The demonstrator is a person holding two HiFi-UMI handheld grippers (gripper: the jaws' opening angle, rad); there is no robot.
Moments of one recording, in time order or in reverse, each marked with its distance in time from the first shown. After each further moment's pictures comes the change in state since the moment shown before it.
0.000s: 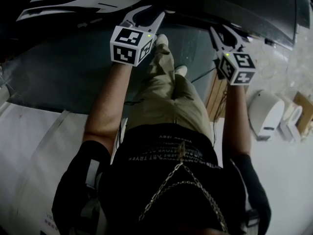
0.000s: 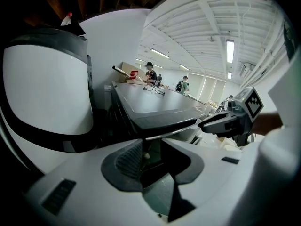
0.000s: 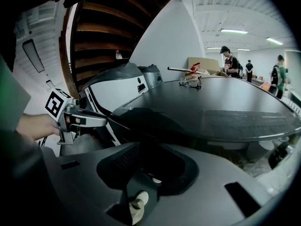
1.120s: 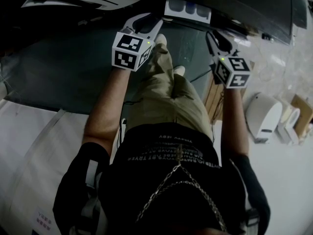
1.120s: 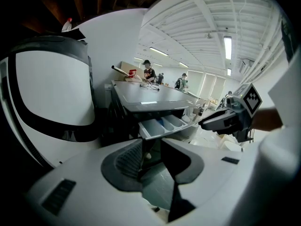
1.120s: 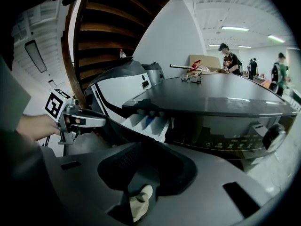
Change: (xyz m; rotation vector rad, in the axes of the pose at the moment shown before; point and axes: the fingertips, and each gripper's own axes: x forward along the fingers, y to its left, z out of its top) left arm -0.036 -0.033 -0.037 0.019 0.020 0.015; right arm -0.035 0.029 -0.035 0.002 0.027 0.030
